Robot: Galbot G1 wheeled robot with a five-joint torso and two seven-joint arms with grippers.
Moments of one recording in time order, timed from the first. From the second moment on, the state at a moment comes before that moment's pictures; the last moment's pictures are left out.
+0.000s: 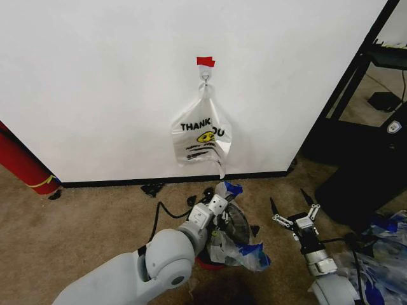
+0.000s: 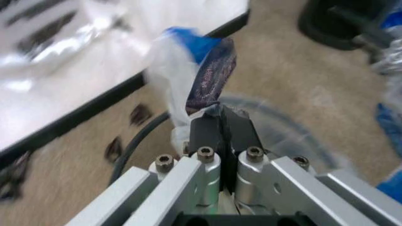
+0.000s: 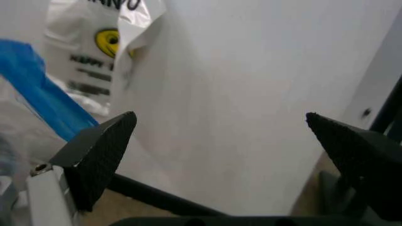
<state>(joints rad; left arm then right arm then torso) 0.85 -0.96 0.31 -2.22 -0.80 0.74 -0.56 -1.46 1.17 0.49 1.69 0.06 0.58 0.00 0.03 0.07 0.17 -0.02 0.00</state>
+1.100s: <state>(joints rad) 0.97 -1.00 0.24 -2.17 -0.71 0.65 -0.53 -1.11 0.87 0.13 1.84 0.91 -0.47 -0.10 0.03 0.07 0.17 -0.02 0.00</state>
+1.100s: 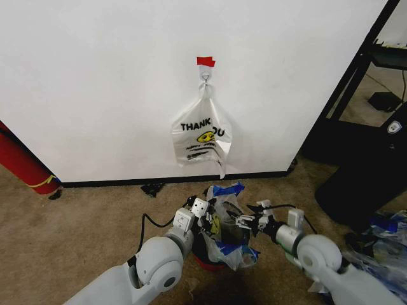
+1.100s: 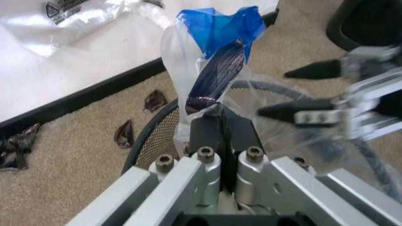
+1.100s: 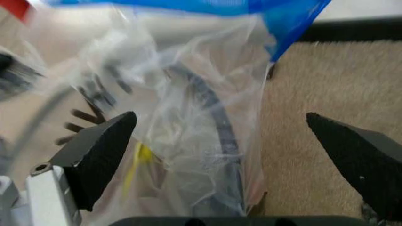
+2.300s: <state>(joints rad) 1.00 -0.99 0.21 -2.19 -0.70 0.66 -0.52 -1.09 0.89 0.18 1.89 0.83 -0.59 -0.19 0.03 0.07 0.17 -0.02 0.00</state>
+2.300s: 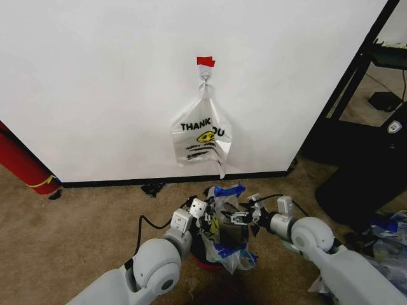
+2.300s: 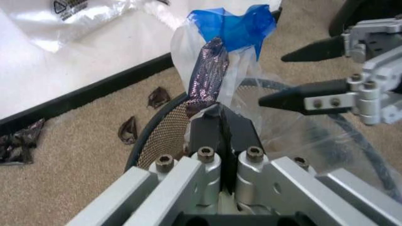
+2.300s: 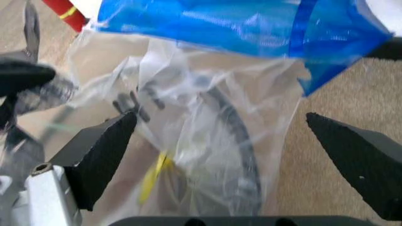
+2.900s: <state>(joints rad) 1.02 -0.98 0.20 -2.20 -0.69 0.66 -0.52 -1.15 0.90 0.18 1.89 0.83 -0.71 -0.14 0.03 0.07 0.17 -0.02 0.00</state>
